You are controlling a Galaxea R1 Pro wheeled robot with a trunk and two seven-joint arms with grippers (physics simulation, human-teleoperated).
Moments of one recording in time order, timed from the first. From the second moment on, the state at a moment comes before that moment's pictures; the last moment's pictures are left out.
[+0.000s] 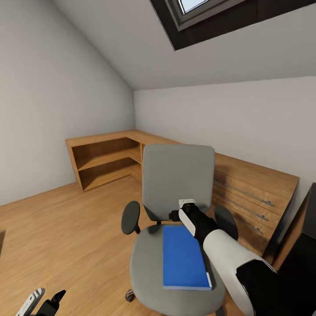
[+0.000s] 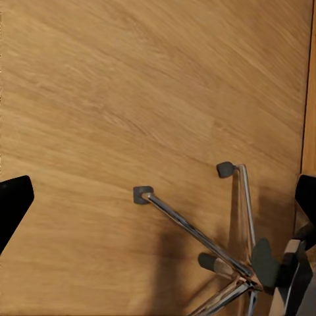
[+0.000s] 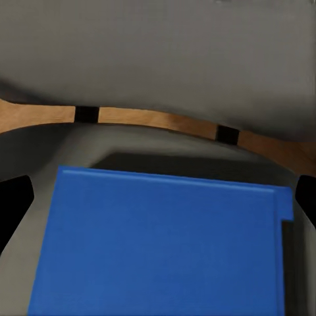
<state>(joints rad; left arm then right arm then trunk) 0.14 -0.02 0.45 -1.45 0.92 0.50 0.23 -0.96 0.17 0.29 -0.44 -0.31 0.61 -0.27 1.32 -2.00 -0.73</state>
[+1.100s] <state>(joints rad) 0.14 -0.01 0.49 -1.42 0.98 0.51 0.22 -0.96 0.17 0.29 -0.44 -0.31 0.61 -0.27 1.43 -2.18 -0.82</state>
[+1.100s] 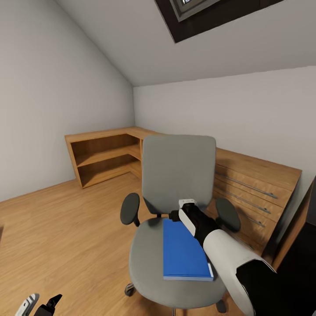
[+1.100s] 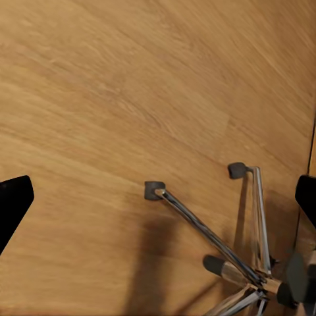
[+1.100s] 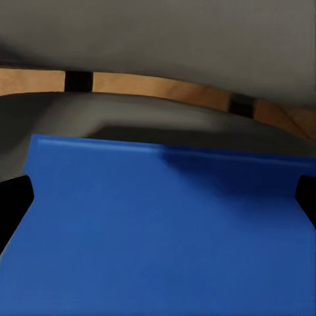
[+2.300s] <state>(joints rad) 0.14 -0.01 0.48 -1.37 0.97 0.50 0.23 -0.96 0.17 0.29 -0.44 -0.46 0.61 -0.38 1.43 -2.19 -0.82</state>
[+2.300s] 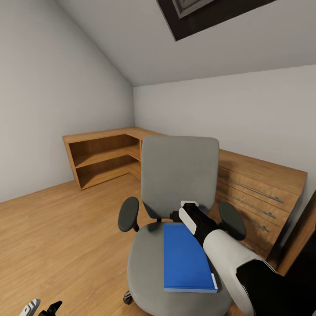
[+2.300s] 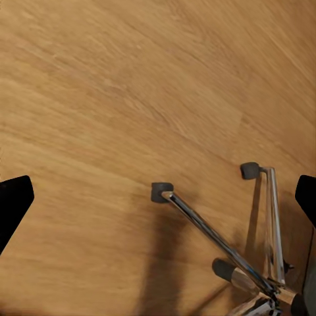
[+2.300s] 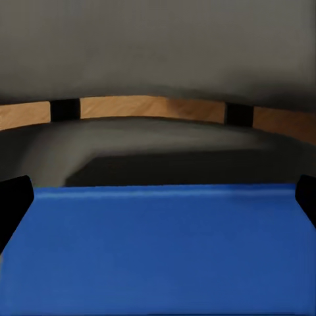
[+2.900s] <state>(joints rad) 0.14 -0.01 0.49 -1.34 0.97 0.50 0.22 -0.96 0.17 0.29 -0.44 -0.47 0.61 -0.39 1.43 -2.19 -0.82</state>
